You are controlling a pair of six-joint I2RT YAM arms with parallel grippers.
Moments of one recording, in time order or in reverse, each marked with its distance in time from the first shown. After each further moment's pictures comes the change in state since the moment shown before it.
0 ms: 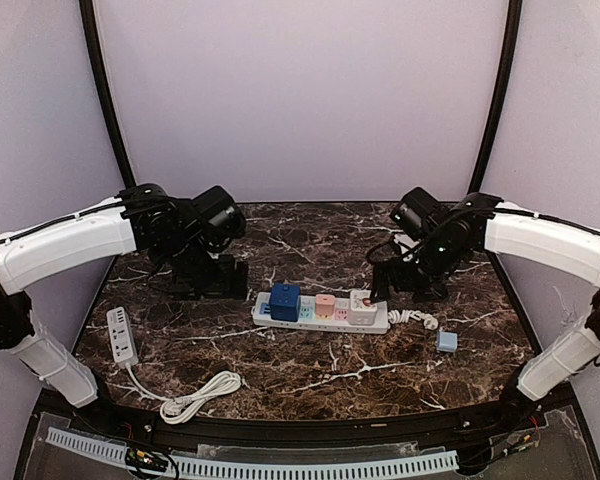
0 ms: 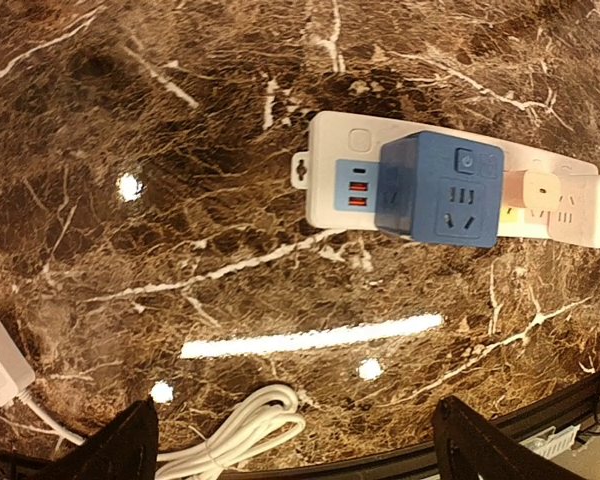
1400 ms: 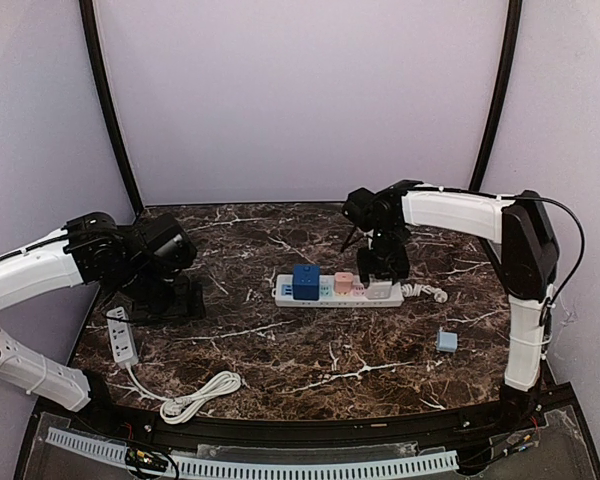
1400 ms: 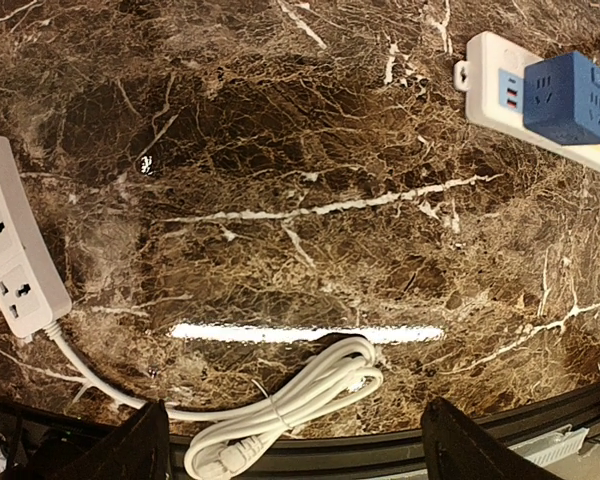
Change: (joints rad) left arm 0.000 -0.330 -0.311 -0.028 -0.032 -0.145; right arm -0.048 0.593 0.458 -0.131 0.228 -0.005
